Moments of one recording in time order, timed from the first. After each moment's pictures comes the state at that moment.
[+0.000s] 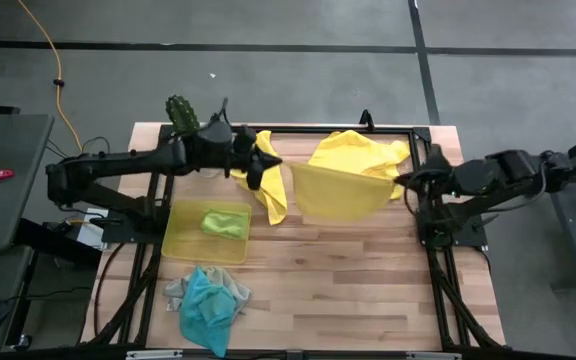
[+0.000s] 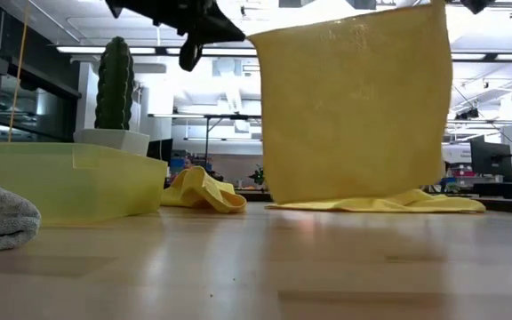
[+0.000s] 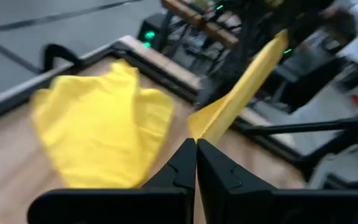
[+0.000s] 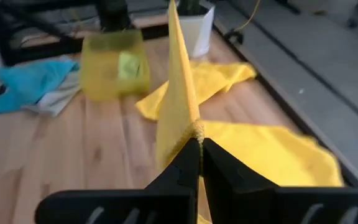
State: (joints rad) left arm 0.43 1.26 0.99 -0.06 0.14 -0.41; right arm 0.30 0.64 1.08 -1.00 0.51 0.32
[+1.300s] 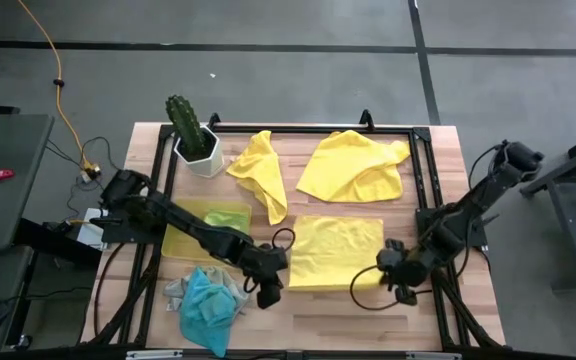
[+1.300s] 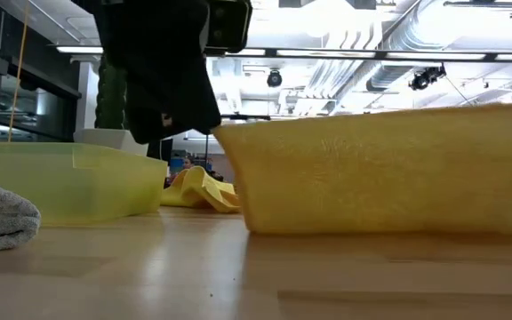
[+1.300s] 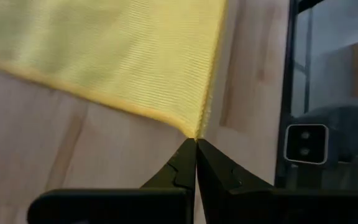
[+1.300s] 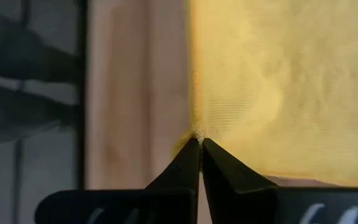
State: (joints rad) left arm -0.27 1.80 1.09 -0.16 0.09 -0.76; right arm 0.78 1.12 0.67 -0.51 0.06 0.85
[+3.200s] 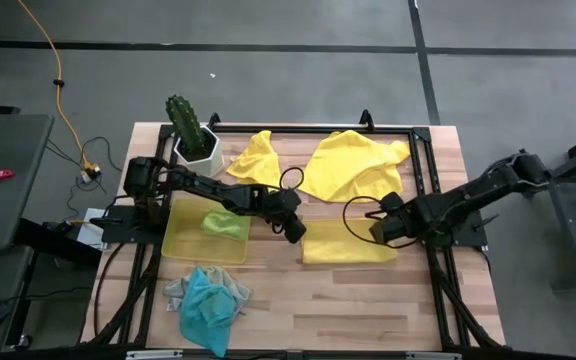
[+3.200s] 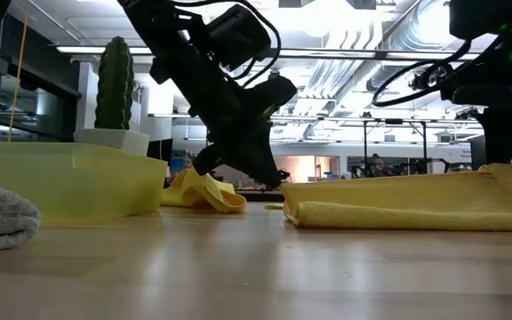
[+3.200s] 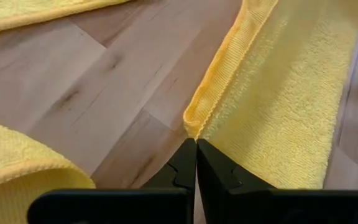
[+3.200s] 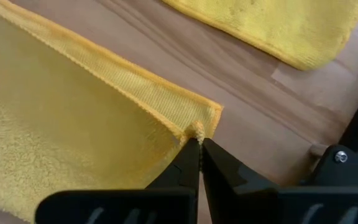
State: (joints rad) left arm 0.13 1.89 1.09 -0.08 -0.03 -0.65; right arm 0.31 1.15 0.67 -1.08 0.31 1.32
